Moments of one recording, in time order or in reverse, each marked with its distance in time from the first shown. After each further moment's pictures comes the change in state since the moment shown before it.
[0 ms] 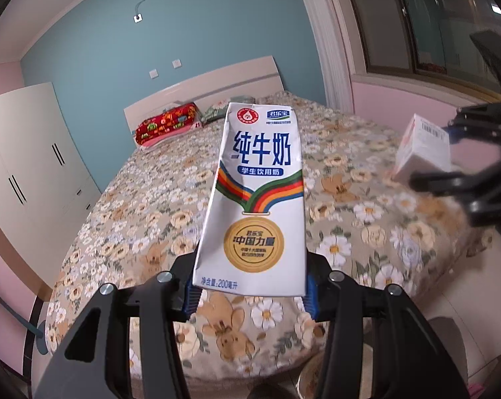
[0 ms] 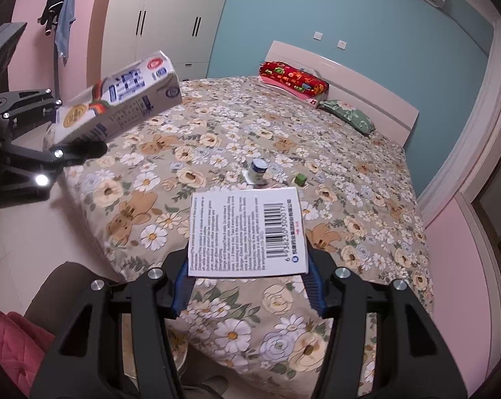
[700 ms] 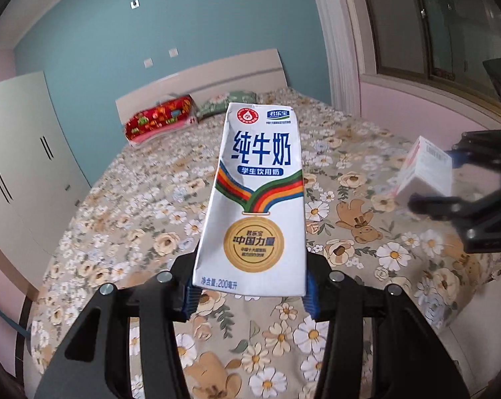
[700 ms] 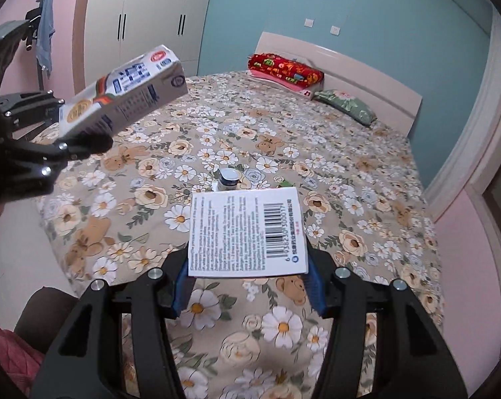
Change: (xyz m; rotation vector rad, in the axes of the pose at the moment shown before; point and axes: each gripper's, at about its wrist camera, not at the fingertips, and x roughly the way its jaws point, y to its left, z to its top) left arm 0.119 0.018 0.090 -0.044 0.017 -0.018; right arm 0.105 -0.098 0.048 0.058 0.012 0.015
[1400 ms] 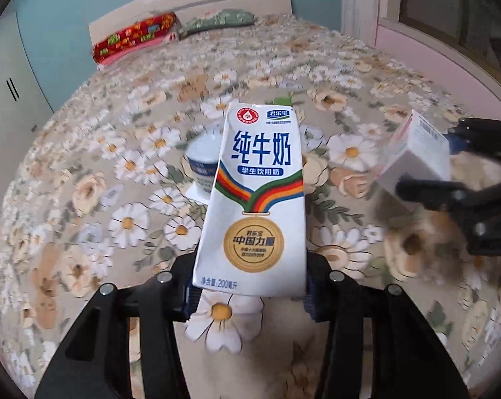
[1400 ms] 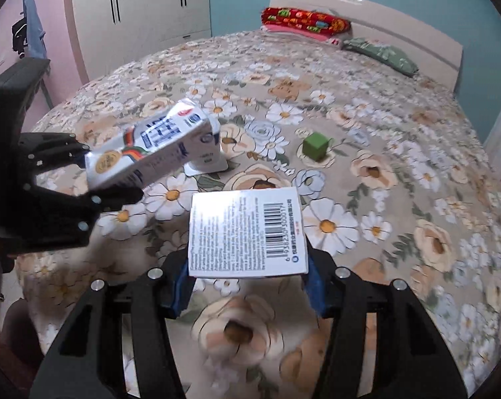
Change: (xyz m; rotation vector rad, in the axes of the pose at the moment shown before) left arm 0.262 -0.006 -0.040 -0.078 0.297 -0.091; right arm 0.265 -0.062 -0.020 0.079 0.131 0.192
